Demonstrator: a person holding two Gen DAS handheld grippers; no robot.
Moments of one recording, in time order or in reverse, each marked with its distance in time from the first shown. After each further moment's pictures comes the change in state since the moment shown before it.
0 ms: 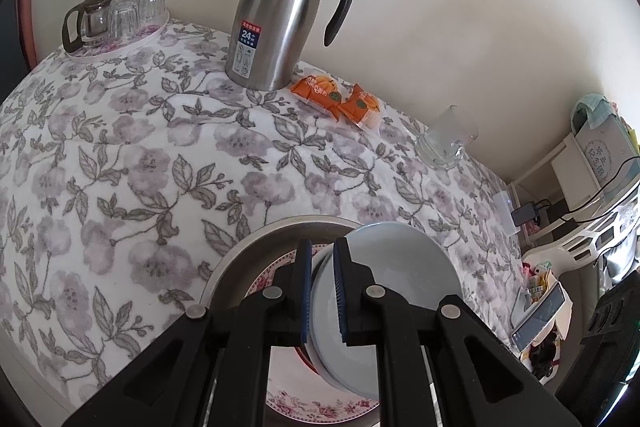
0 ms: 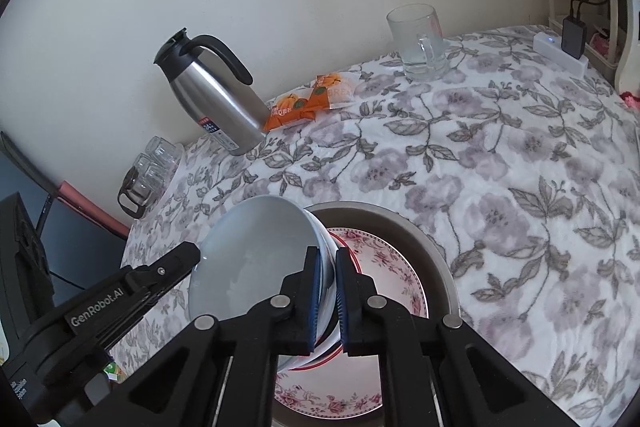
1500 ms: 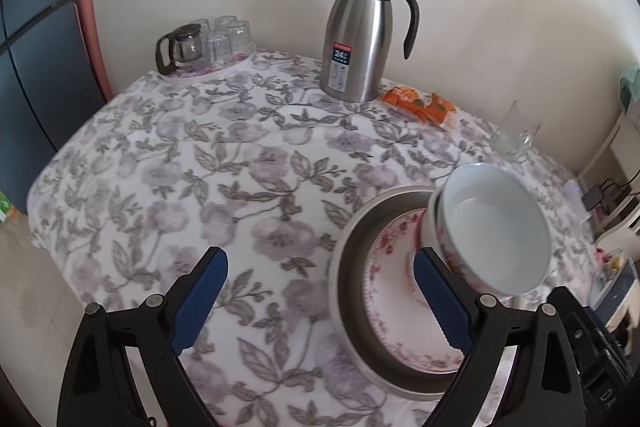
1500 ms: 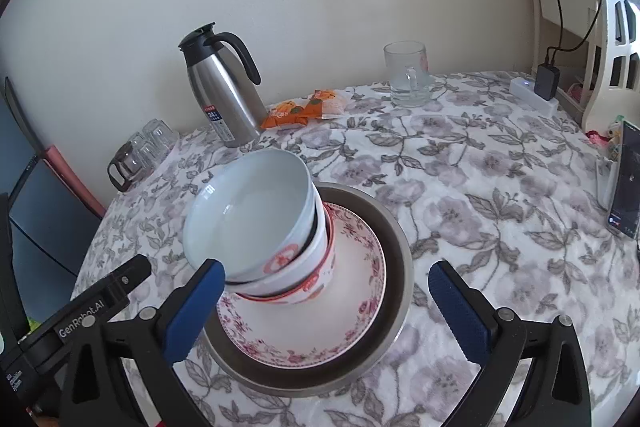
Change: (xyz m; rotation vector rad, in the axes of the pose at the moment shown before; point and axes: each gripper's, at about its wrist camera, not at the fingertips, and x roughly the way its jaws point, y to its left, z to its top) left arm -0.051 0.037 -0.063 0.060 -0.125 0.323; right arm -0.045 0.003 -0.058 -0.145 -0.096 -0.098
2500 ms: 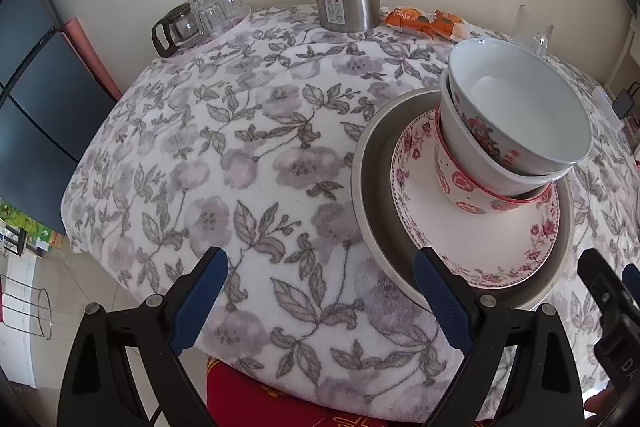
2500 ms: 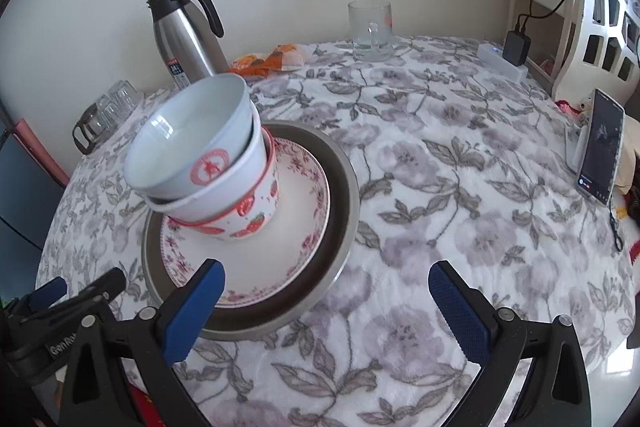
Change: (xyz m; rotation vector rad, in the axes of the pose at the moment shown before) left arm 0.011 -0.016 -0.044 0.178 0.173 0.141; right arm 0.006 -0.023 -0.039 -0.015 0.121 -0.129
